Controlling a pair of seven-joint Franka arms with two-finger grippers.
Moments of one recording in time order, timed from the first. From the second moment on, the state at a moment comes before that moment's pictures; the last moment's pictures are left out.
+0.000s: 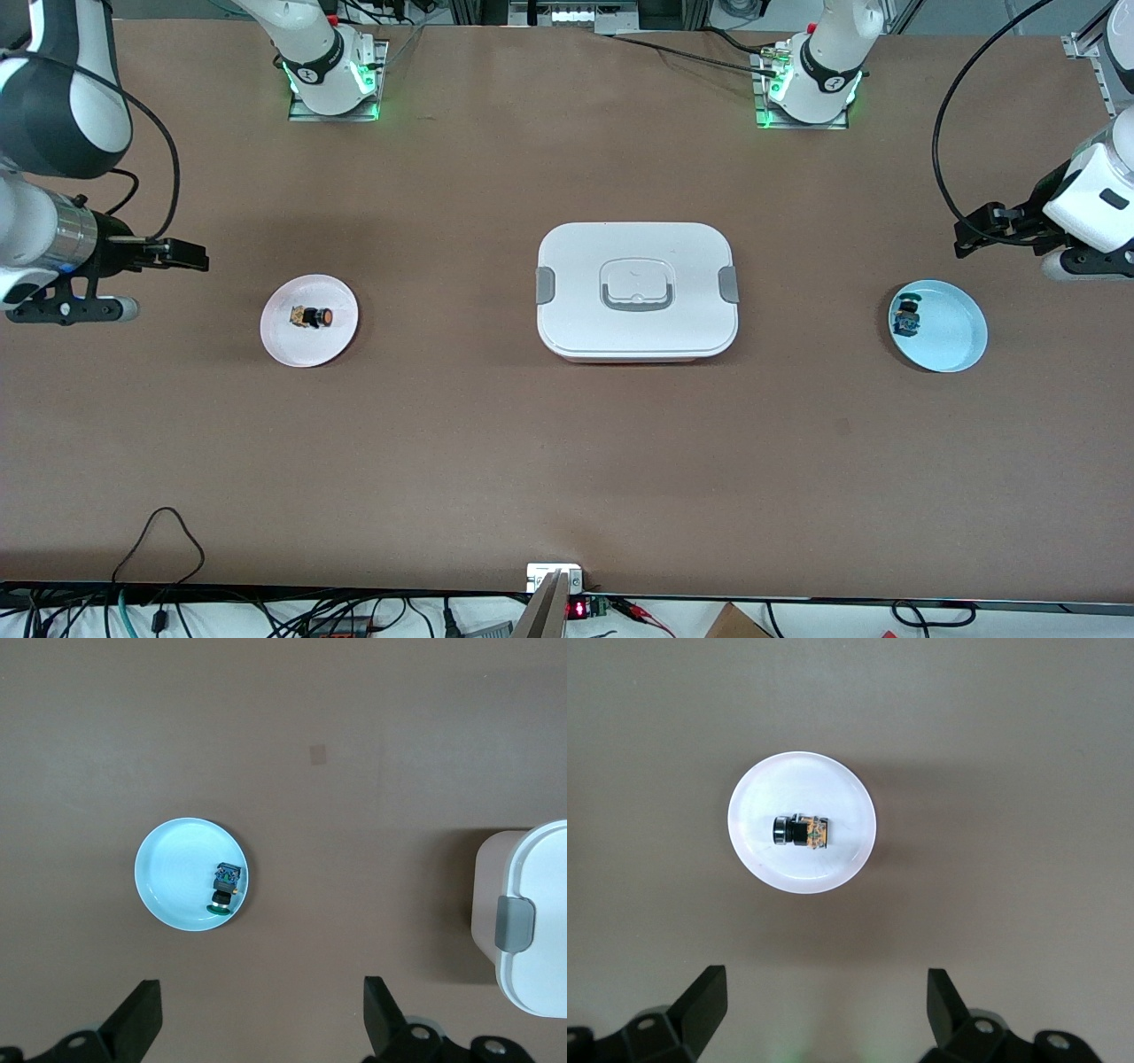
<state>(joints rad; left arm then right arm) 0.04 0.03 -0.04 -1.67 0.05 1.66 -0.03 0.07 0.22 -0.09 -1.63 -0.01 1.62 -0.05</state>
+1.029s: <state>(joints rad) 0.04 0.03 -0.04 -1.67 0.05 1.65 -0.03 0.09 0.36 -0.09 -1.81 -0.01 1.94 -0.04</state>
